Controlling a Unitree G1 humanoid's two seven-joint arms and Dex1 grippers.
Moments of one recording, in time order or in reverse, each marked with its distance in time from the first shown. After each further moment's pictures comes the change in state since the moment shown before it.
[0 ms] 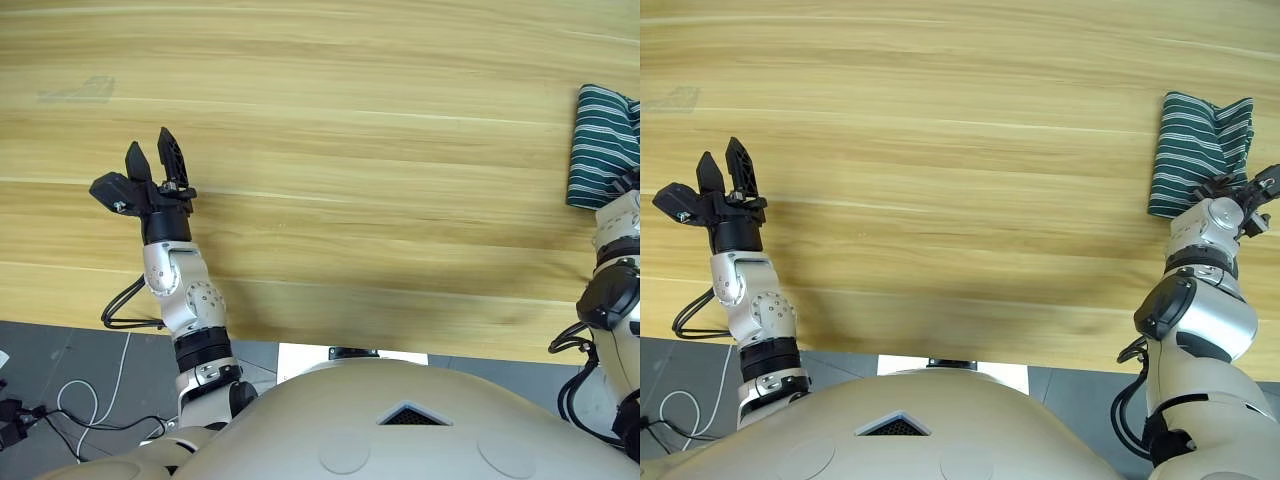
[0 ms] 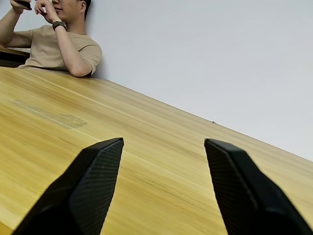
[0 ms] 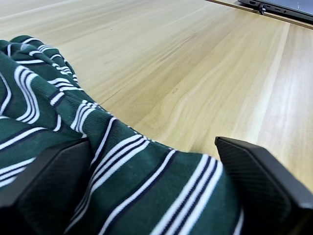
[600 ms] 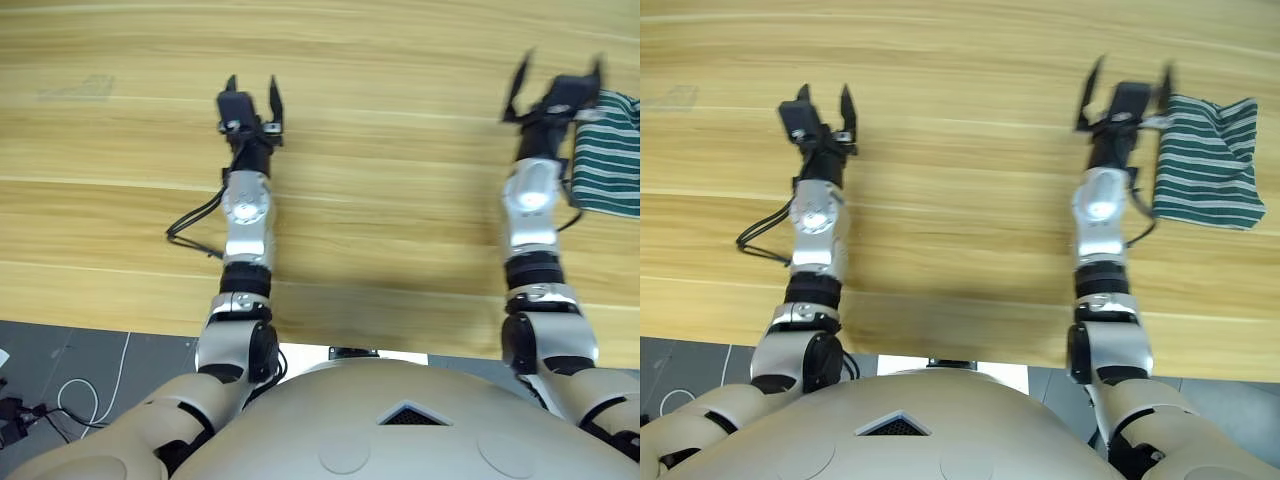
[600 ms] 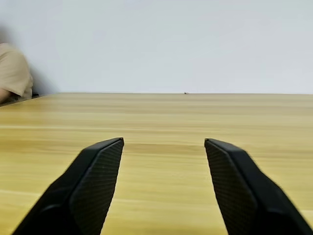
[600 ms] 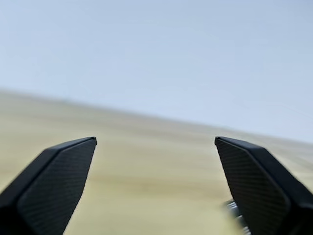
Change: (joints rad) left arm -0.465 -0.044 -0.288 0.565 0.553 -0.152 0.377; right arm 0.186 0.375 0.478 -0.506 -0.354 -0.399 0.119
